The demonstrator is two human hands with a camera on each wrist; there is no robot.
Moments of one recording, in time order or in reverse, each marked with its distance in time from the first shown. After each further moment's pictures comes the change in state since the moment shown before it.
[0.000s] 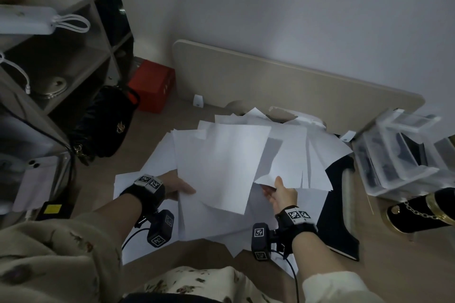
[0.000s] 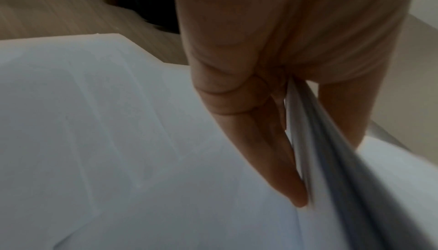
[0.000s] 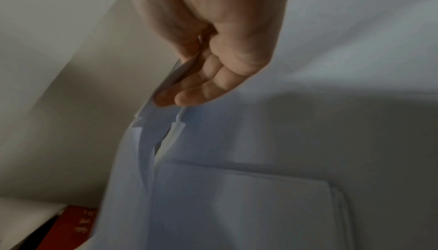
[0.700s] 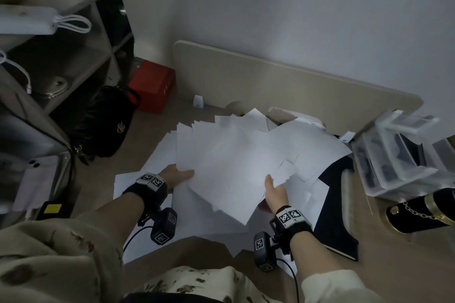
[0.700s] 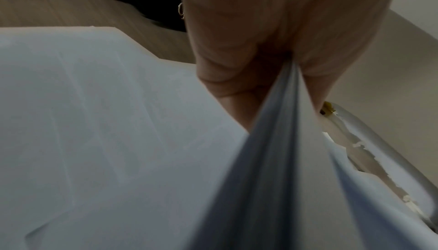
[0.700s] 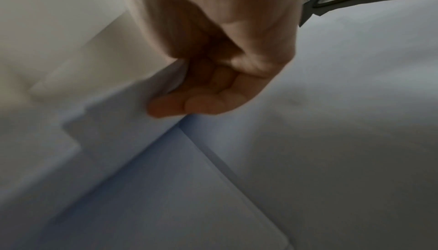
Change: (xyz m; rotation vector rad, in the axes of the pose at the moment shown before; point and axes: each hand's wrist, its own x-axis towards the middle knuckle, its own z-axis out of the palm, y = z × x) left_hand 0.002 0.010 0.005 -0.132 0.199 0.098; right_hand -0.004 0.007 0.005 -0.660 -0.059 -0.130
